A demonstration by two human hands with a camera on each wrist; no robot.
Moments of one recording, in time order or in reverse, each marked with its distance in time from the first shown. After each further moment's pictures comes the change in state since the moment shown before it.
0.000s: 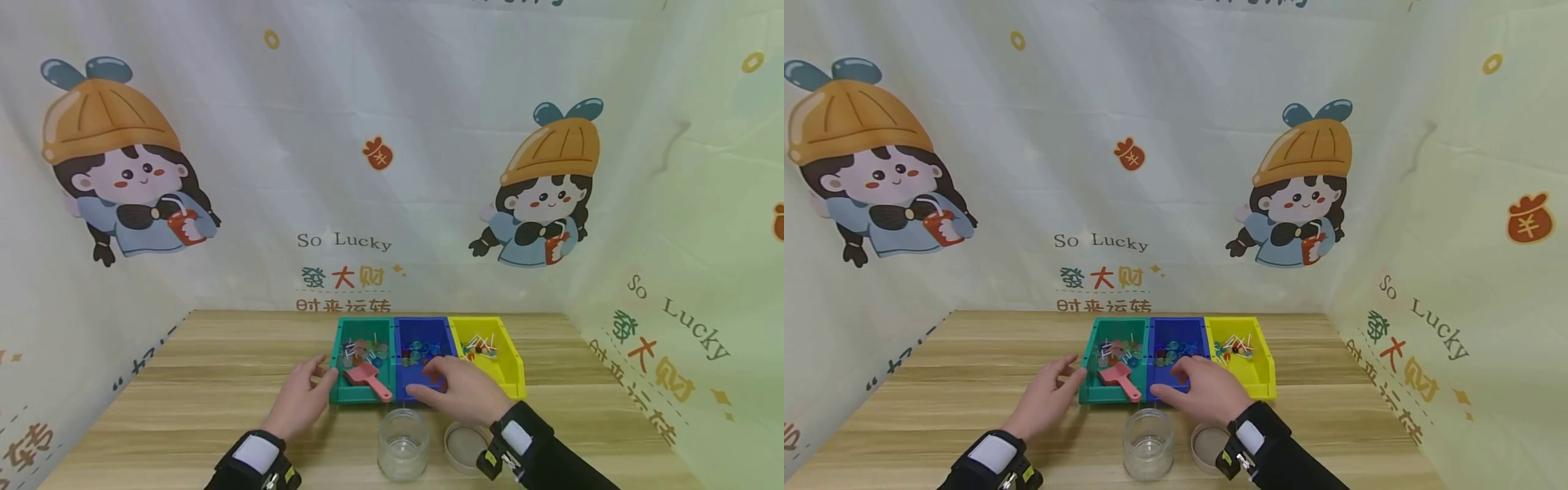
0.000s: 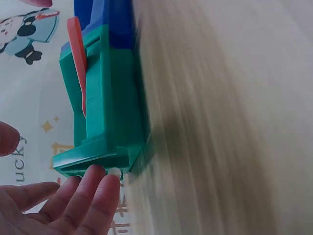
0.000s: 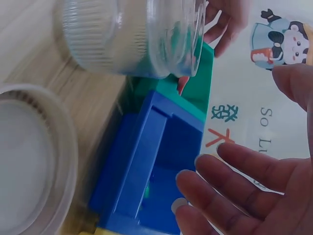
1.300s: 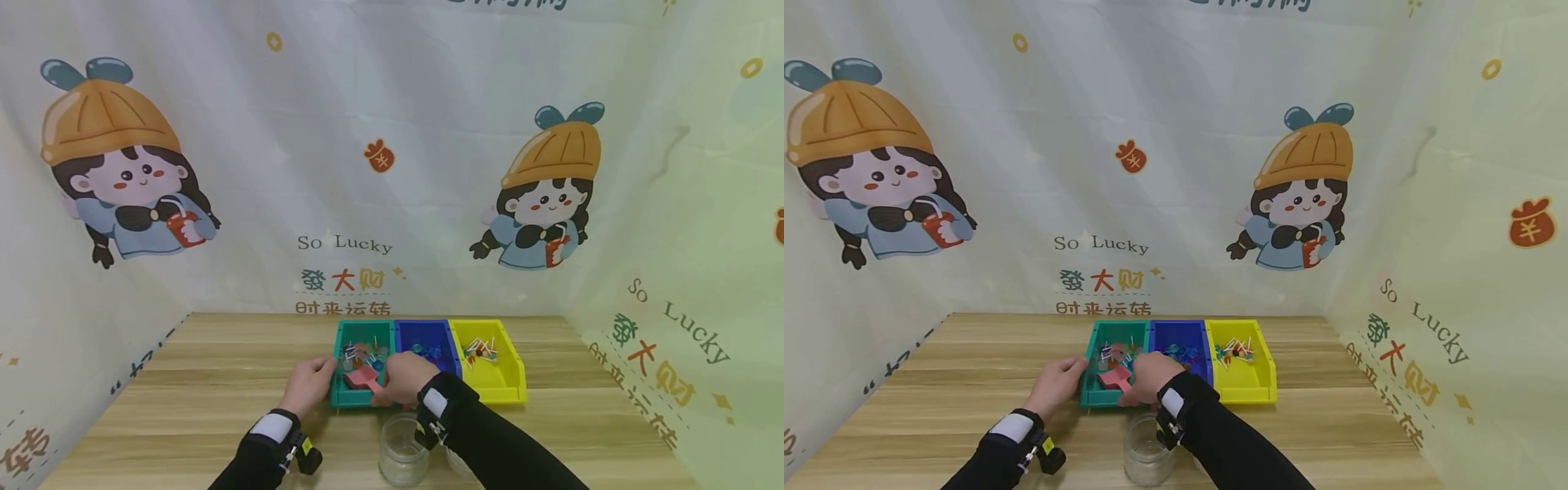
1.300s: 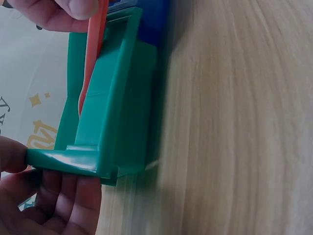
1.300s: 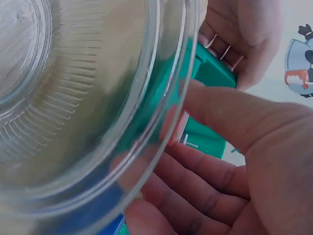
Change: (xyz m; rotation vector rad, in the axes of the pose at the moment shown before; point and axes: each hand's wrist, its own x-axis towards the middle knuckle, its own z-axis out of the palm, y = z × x) left_hand 0.034 -0.003 0.013 -0.114 0.076 -0.111; right_hand 0.071 -0.049 0.040 -0.155 -0.168 0.024
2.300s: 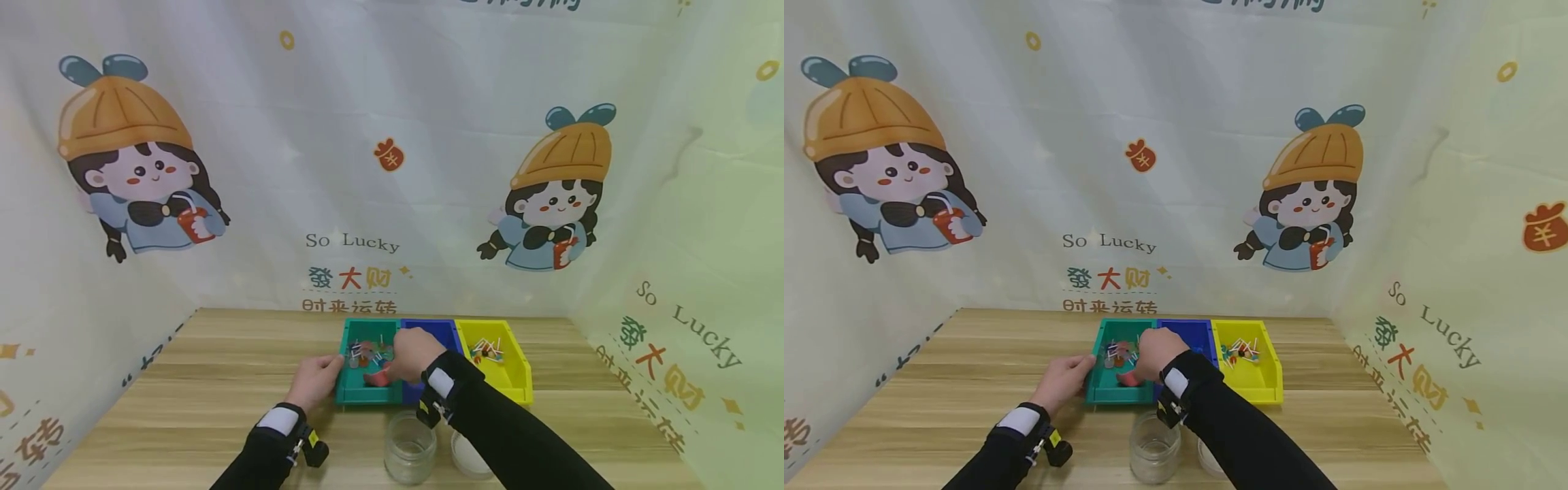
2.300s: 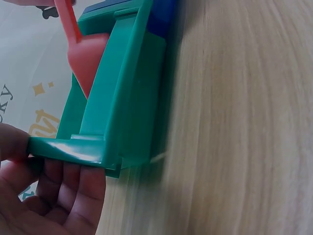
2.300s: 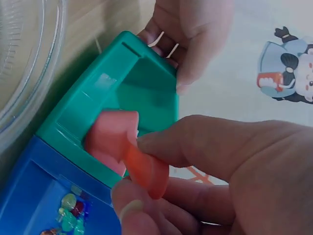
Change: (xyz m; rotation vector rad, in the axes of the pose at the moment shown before) left_hand -0.002 0.000 -0.003 -0.087 -0.041 0.000; right_hand -0.002 -0.026 -0.037 -0.081 0.084 0.073
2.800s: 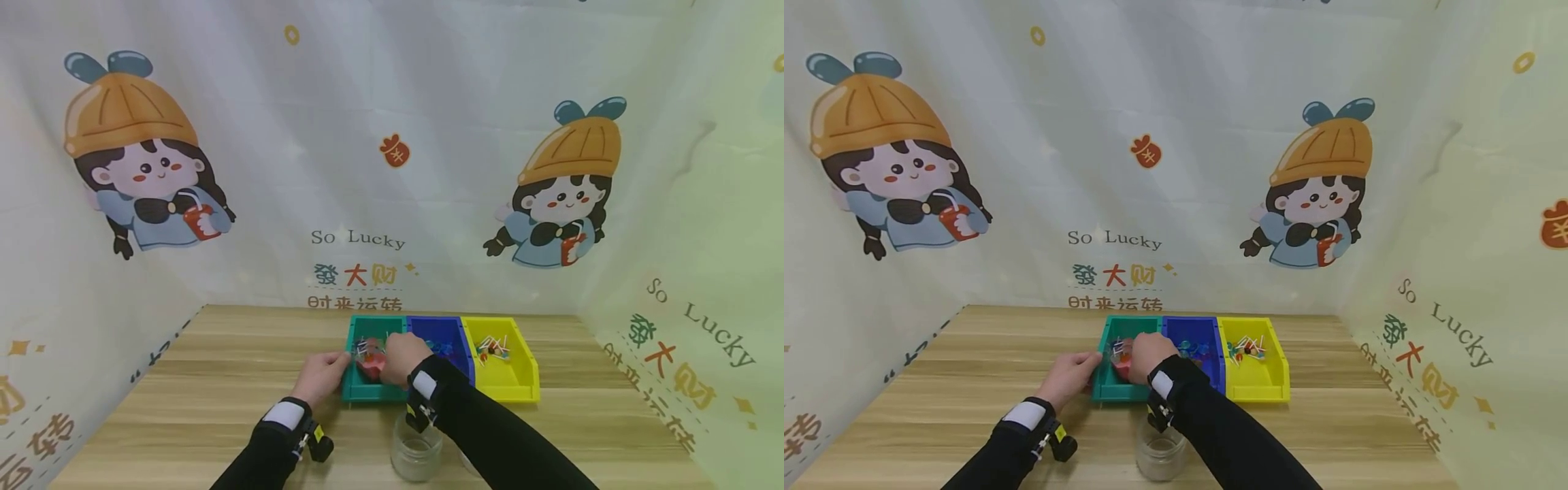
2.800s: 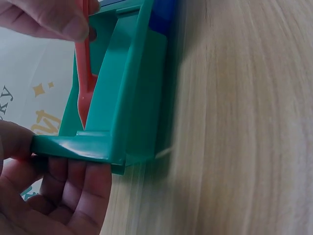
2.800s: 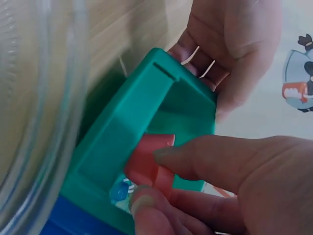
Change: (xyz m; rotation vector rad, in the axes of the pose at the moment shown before) left_hand 0.000 0.001 -0.004 0.032 -0.019 -0.004; right_hand 0.018 -0.015 0.028 -0.023 0.046 0.016
